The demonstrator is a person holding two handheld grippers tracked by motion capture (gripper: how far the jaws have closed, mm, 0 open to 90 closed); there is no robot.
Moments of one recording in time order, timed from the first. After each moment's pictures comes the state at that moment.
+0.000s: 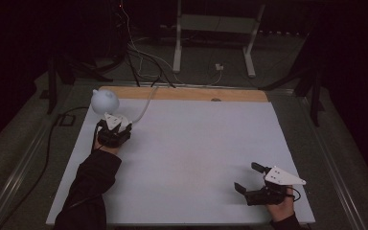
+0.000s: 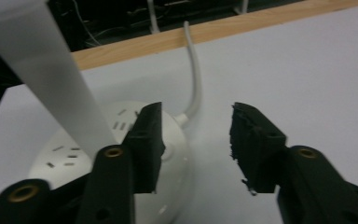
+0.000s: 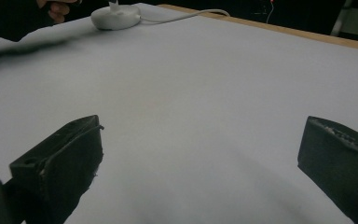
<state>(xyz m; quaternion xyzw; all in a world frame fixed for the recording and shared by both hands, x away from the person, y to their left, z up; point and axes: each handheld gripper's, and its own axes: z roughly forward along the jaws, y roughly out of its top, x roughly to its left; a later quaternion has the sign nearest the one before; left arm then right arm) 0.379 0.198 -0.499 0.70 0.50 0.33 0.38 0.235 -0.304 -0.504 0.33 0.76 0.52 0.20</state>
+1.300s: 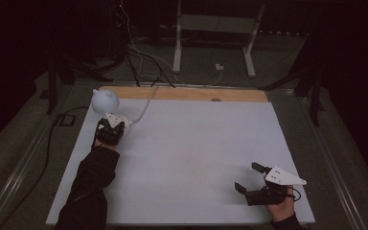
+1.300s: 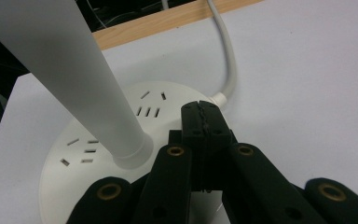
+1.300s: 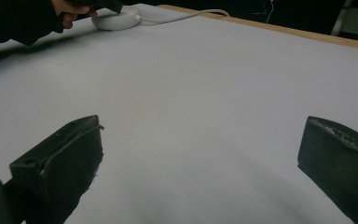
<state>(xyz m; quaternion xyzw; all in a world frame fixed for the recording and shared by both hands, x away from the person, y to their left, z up) 0.401 0.207 -0.521 0.73 0.50 0.34 0.33 0.235 -0.305 -0.504 0.33 0.76 0.52 0.20</state>
